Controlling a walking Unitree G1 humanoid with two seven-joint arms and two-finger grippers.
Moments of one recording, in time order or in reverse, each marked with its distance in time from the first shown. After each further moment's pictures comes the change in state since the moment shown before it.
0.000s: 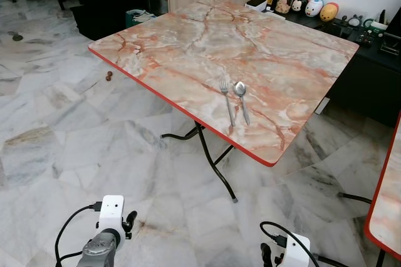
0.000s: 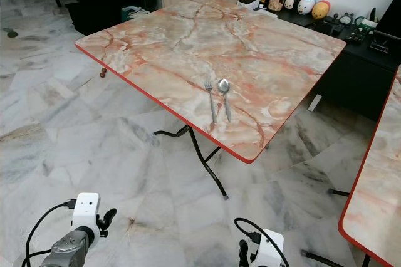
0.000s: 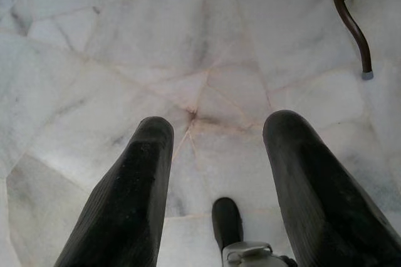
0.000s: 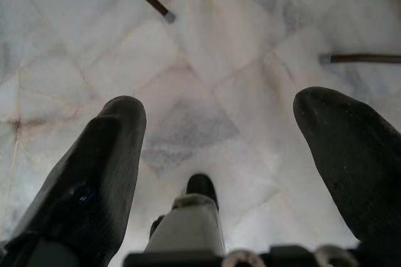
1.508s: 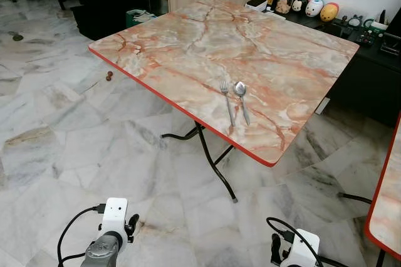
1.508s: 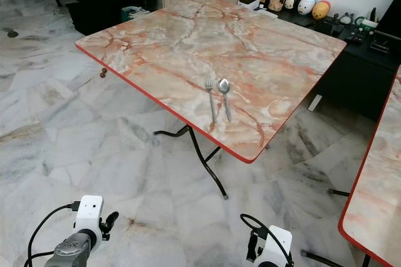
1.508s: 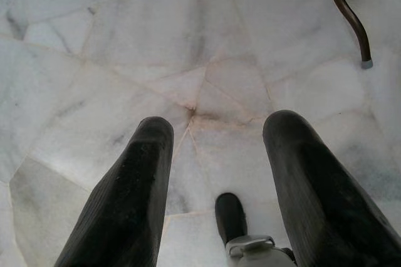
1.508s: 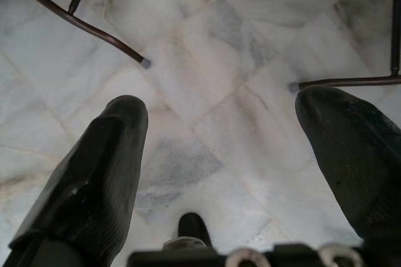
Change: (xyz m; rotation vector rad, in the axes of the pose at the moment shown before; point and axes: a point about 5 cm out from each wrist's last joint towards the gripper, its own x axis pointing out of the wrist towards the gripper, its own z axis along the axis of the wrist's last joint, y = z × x) left arm 0.000 -0.006 -0.003 0.041 0.007 -0.016; right arm -0.003 -0.006 0.009 0.068 -0.128 -0.116
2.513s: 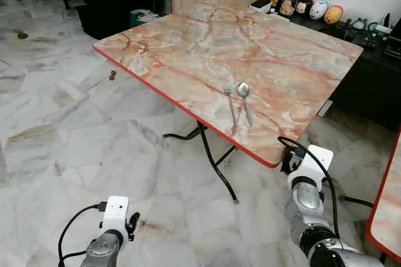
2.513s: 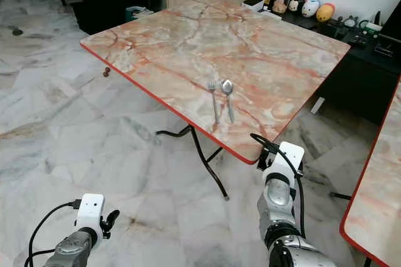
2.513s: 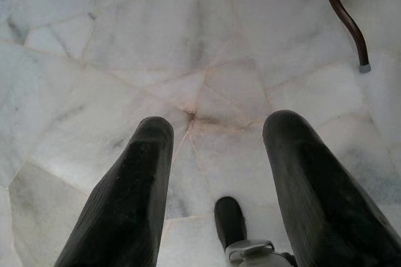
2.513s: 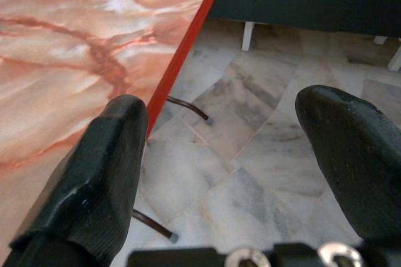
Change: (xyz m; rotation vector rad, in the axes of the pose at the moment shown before) left arm 0.001 -0.001 0.003 0.011 -0.015 -0.006; right arm 0.037 0.039 0.177 0.009 -0.461 -0.011
